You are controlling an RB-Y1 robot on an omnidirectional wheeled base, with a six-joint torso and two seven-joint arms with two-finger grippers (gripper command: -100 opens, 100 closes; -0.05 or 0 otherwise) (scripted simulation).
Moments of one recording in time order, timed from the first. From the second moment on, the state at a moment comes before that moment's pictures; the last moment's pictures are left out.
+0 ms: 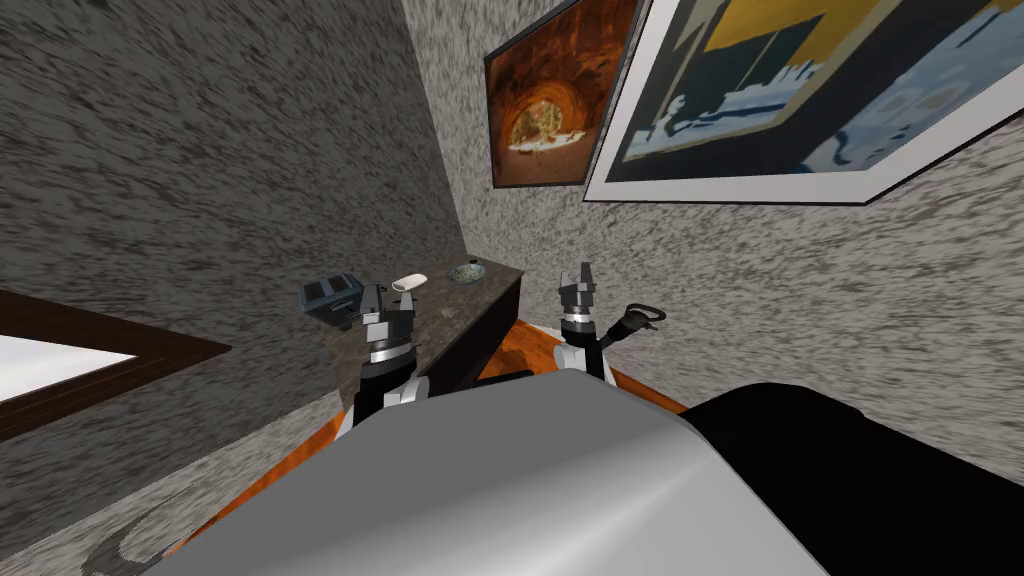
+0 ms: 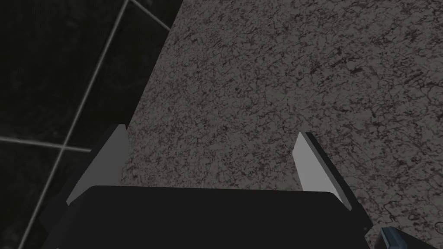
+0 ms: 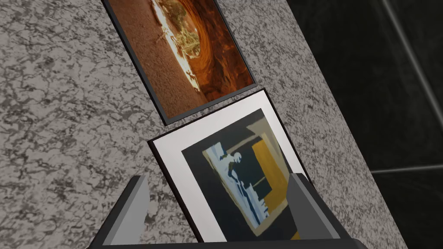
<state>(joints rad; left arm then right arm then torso) 0.52 0.03 -0.03 -2.24 -0.04 -0.54 -0.04 0.49 0.05 0.06 -2.30 -0.03 -0.46 -0.04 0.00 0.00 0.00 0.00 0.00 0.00</state>
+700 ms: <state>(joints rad) 0.54 0.13 0.07 -2.27 0.01 -0.36 -0.07 0.49 0.05 0.06 -2.30 -0.03 -0.46 -0.04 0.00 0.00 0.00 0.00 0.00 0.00</state>
